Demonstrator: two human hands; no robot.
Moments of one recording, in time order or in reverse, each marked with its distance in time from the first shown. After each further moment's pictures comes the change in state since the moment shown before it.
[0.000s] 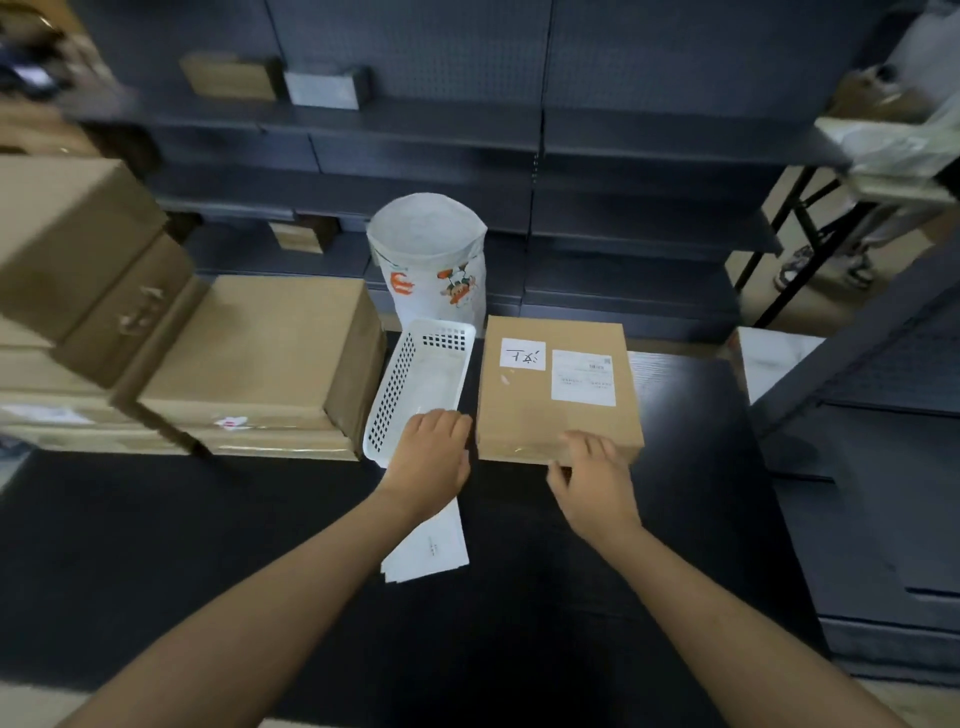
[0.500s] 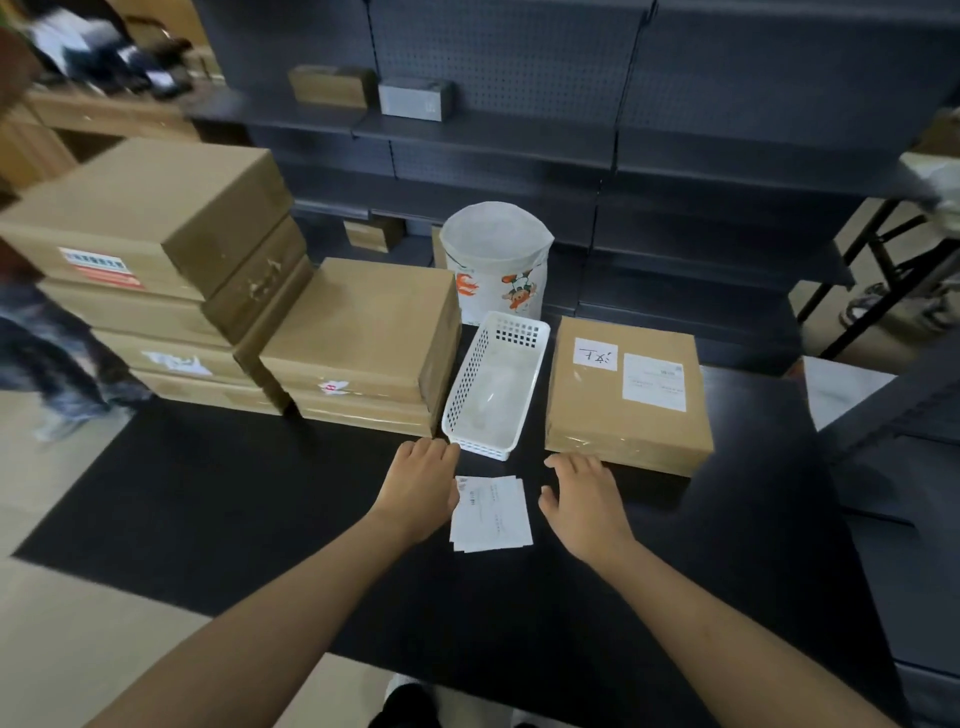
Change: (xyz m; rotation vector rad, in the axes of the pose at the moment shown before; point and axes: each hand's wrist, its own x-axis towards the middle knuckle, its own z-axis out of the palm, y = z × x) left_hand -0.100 -0.065 0.003 0.086 -0.161 -0.173; right_hand -0.038 -0.082 0.043 -0.097 -0.110 -0.195
